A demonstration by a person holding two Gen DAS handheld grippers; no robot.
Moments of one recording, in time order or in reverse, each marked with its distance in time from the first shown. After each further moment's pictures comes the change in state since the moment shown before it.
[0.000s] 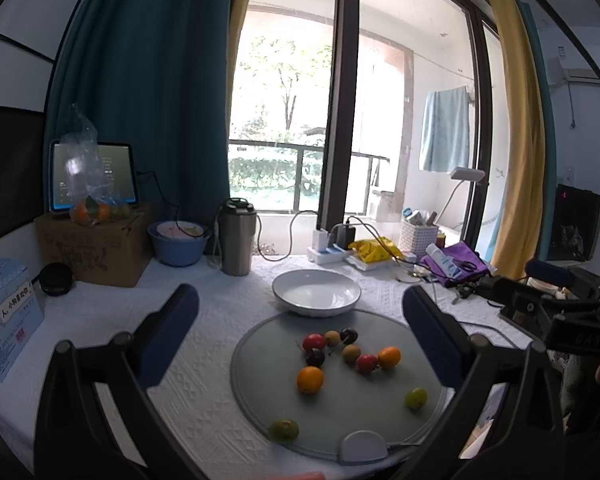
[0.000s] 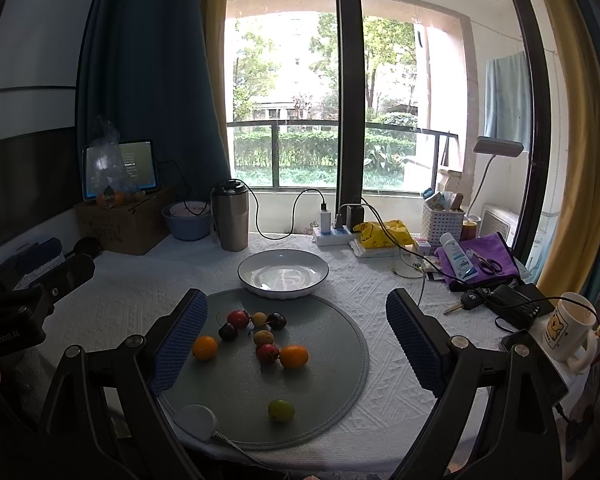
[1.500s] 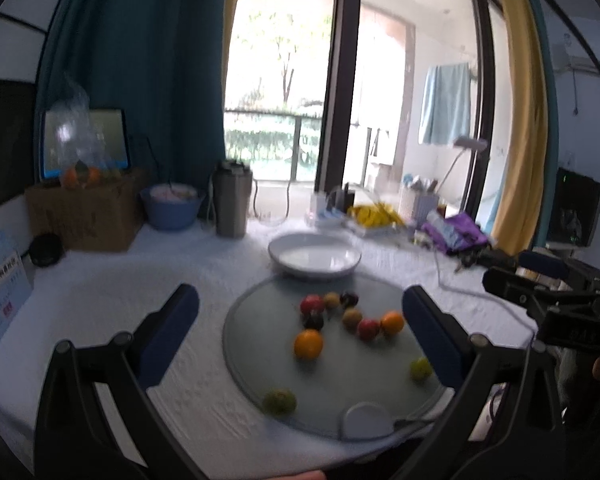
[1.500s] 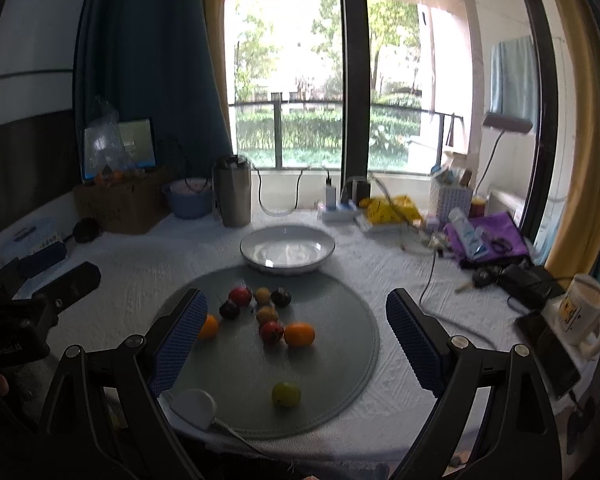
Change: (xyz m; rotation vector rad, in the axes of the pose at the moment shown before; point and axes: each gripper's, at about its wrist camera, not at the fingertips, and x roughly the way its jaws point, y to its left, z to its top) left arm 0.024 0.002 -0.030 -0.008 0.136 -0.011; right arm 0.030 0.000 -0.024 0.014 0.107 0.023
